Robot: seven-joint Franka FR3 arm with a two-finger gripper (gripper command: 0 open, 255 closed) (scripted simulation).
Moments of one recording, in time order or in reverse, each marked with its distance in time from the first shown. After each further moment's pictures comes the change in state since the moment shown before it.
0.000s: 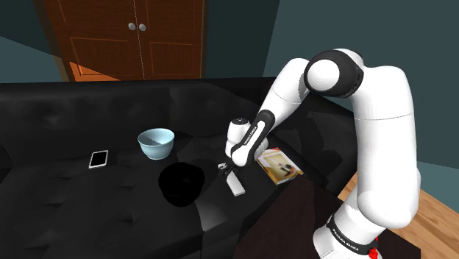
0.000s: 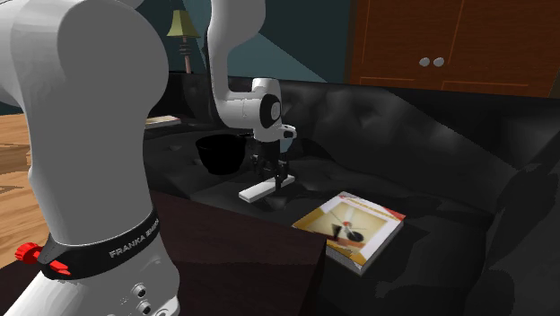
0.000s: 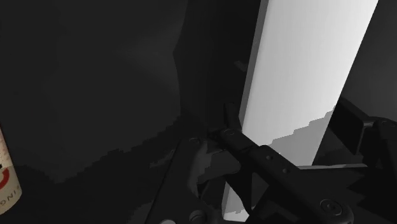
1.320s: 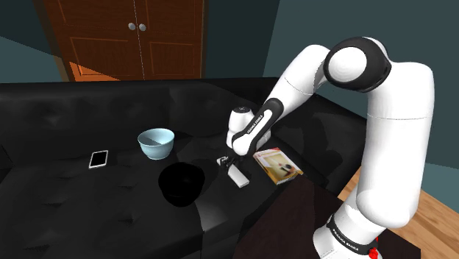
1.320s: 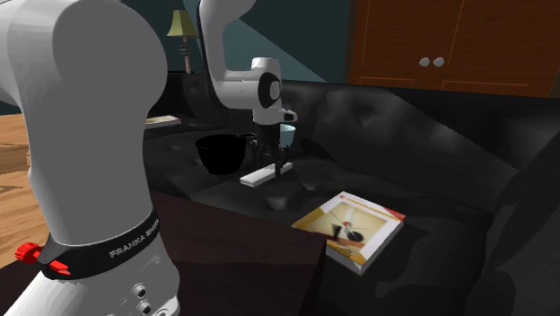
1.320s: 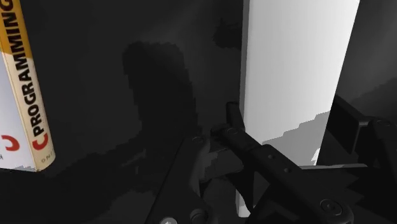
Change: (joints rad) arm -0.023 -0.145 0.028 -0.038 0.024 -0.108 -0.021
